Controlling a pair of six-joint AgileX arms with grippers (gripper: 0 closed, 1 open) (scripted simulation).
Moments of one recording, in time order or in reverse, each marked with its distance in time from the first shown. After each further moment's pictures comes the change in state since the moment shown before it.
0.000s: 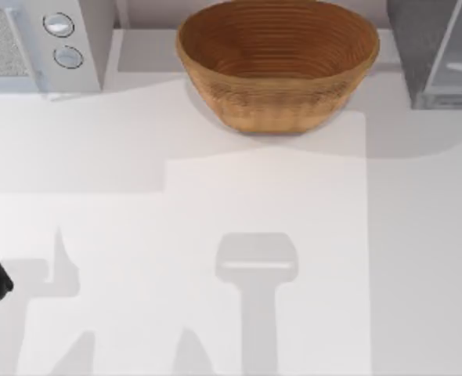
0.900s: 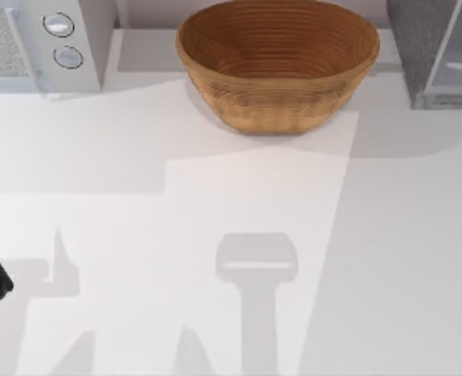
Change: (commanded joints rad) left arm 0.000 0.000 0.000 0.000 0.000 0.000; right arm 0.155 -0.047 -0.075 0.228 0.091 0.227
